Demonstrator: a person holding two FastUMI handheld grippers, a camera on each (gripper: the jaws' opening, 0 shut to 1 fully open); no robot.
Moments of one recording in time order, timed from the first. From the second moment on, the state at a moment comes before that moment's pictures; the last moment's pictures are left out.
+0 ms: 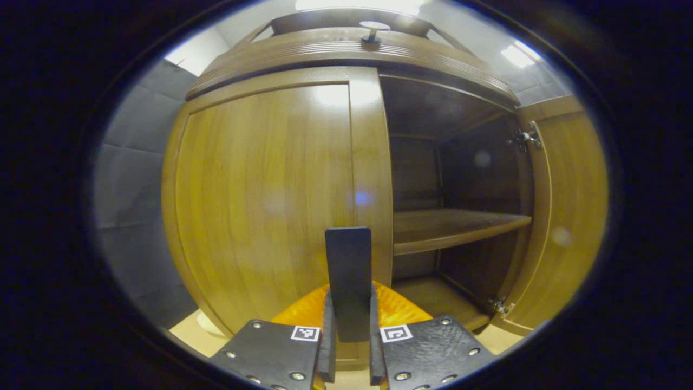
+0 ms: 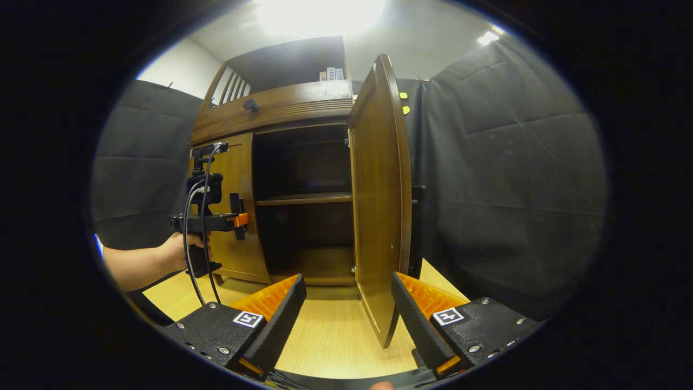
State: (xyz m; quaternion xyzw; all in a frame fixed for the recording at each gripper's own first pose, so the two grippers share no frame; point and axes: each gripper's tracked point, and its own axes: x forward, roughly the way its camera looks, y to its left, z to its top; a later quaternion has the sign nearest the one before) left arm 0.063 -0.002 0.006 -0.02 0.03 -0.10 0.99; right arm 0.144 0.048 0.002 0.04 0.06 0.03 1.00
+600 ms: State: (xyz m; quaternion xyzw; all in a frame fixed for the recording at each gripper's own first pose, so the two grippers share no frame) left arm 0.010 0.018 0.004 -0.04 0.04 -0.13 0.99; right arm 0.119 0.085 0.013 0.05 0.05 0.05 1.00
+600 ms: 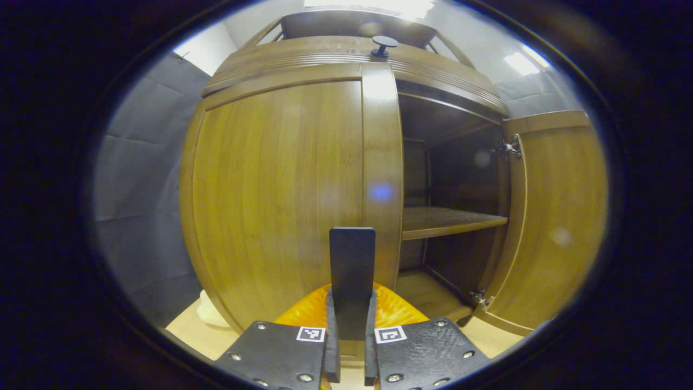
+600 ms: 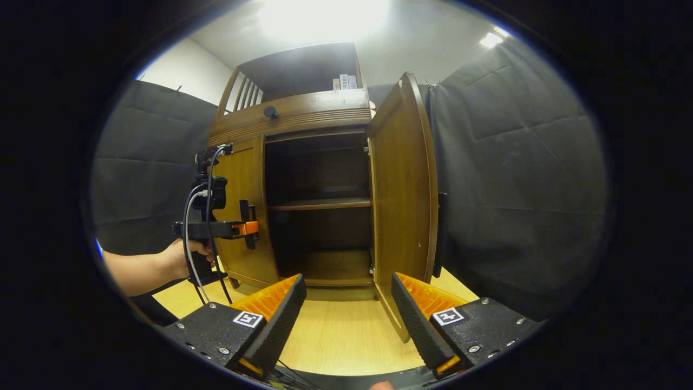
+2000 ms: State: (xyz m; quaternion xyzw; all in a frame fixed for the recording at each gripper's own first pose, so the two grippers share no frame) left arm -0.086 0.118 0.004 -0.07 0.03 -0.13 0.99; right arm 0.074 0.190 0.022 0.04 0.03 0.14 0.99
